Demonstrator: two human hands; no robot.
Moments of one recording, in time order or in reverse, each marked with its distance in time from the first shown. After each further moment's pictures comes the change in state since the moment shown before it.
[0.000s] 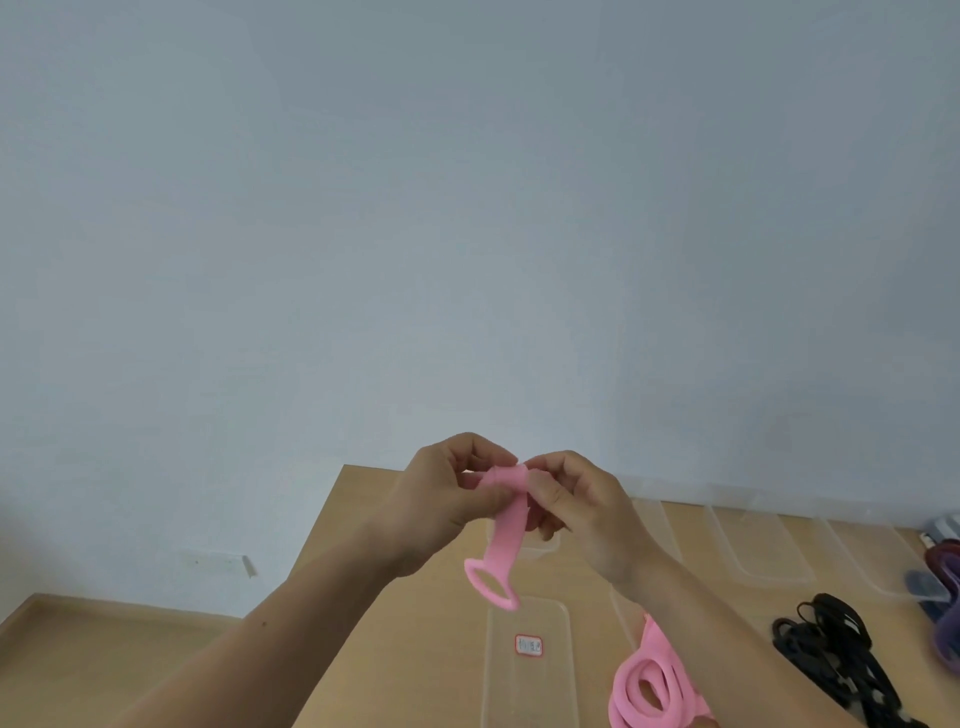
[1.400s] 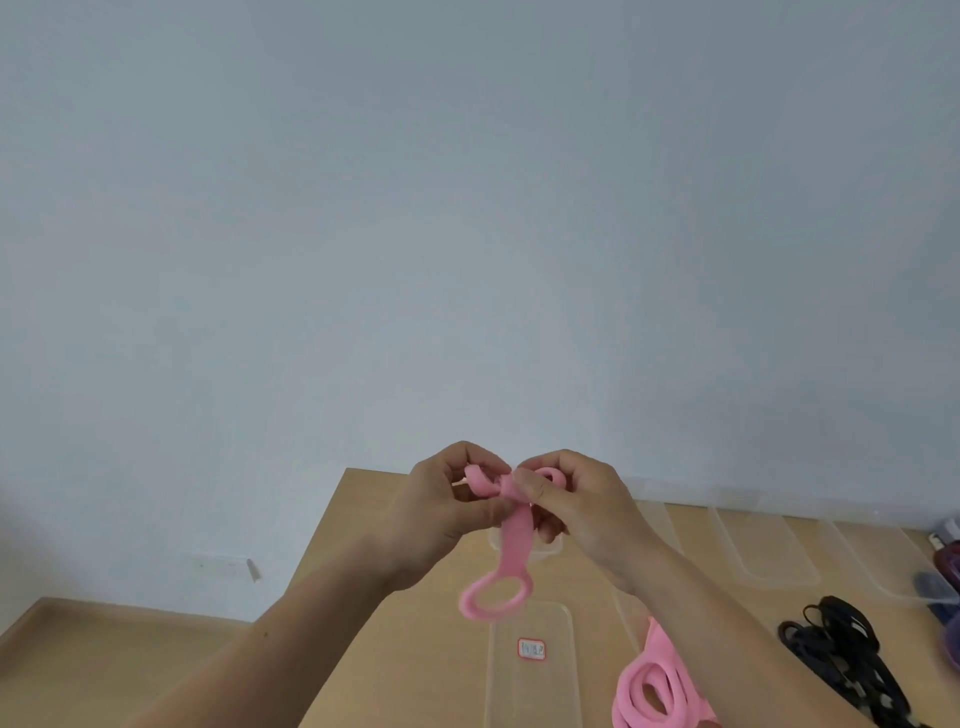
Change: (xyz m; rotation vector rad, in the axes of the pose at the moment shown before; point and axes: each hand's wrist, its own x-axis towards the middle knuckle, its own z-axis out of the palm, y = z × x) left_hand -0.003 -0.010 0.000 -0.043 -0.011 0.008; right_hand 0.009 -0.007 0.001 0.053 0.023 0.115
